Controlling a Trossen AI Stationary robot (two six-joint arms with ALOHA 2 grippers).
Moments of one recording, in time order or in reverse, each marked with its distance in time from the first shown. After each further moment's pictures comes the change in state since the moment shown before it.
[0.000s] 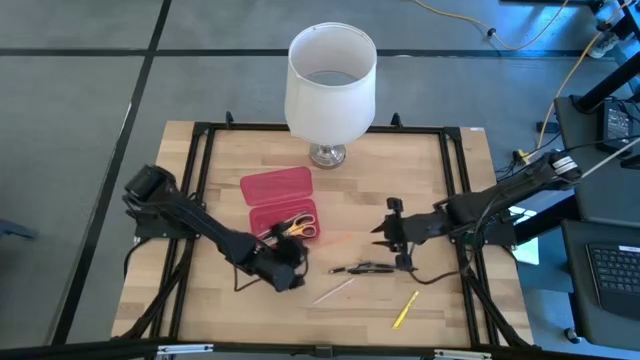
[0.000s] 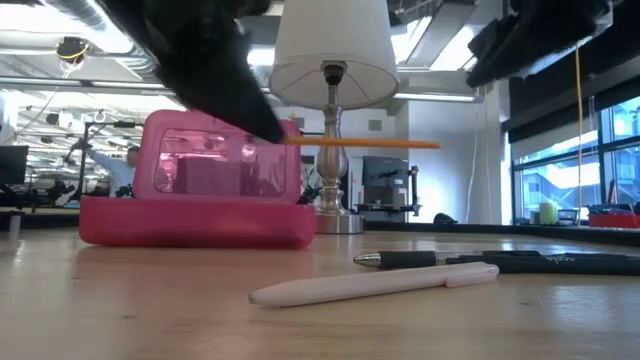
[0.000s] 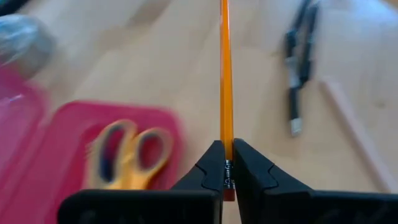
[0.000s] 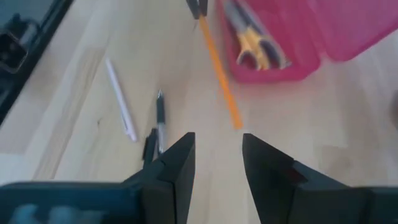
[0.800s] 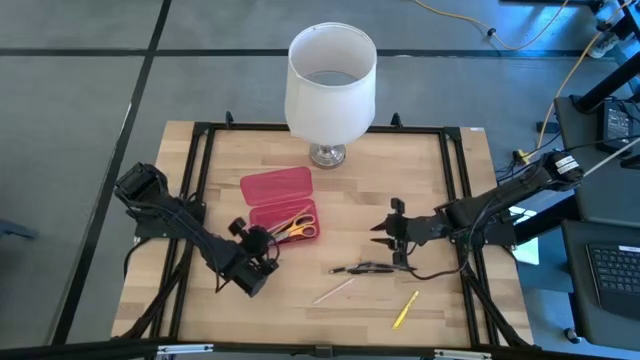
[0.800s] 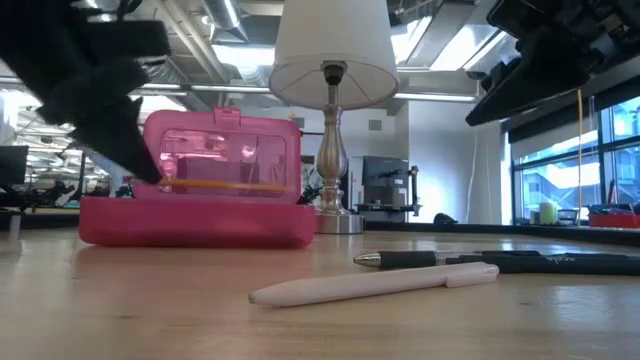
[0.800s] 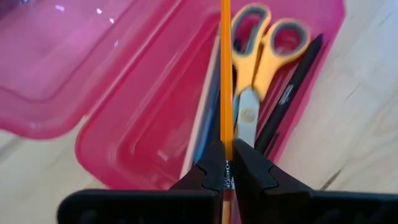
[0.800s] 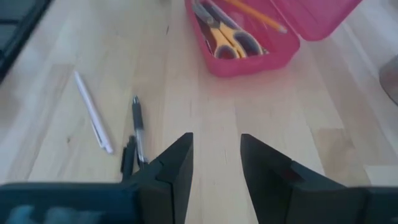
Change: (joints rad) left arm -0.125 -0.078 -0.155 -0.480 -0.109 -0.681; right arm 0.004 -0.042 -0.232 0.282 0.084 0.102
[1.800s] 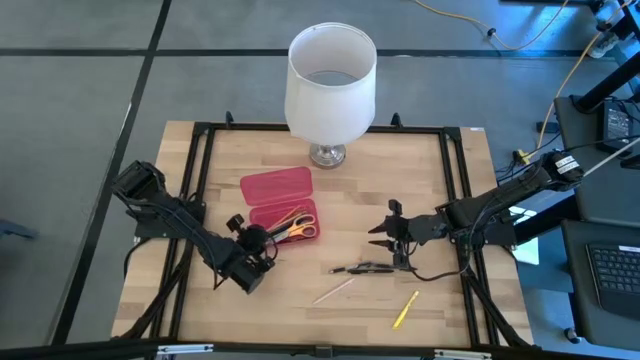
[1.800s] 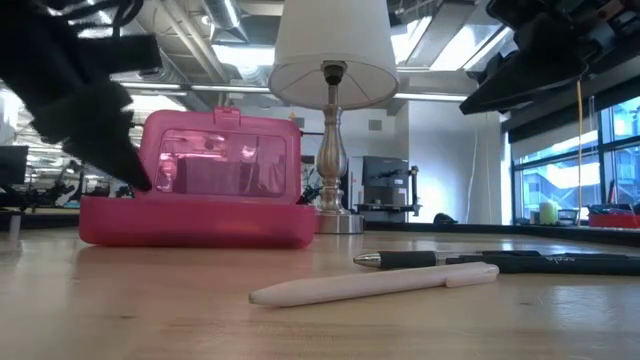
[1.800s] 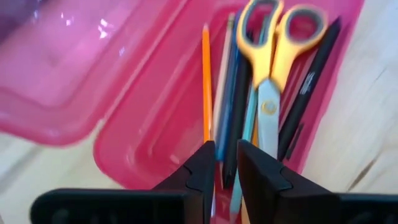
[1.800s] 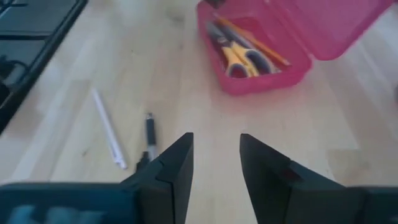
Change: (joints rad) left arm -0.002 -0.029 -0.060 0.016 -0.009 0.069; right arm 0.000 0.000 -0.015 0.090 -0.037 -0.028
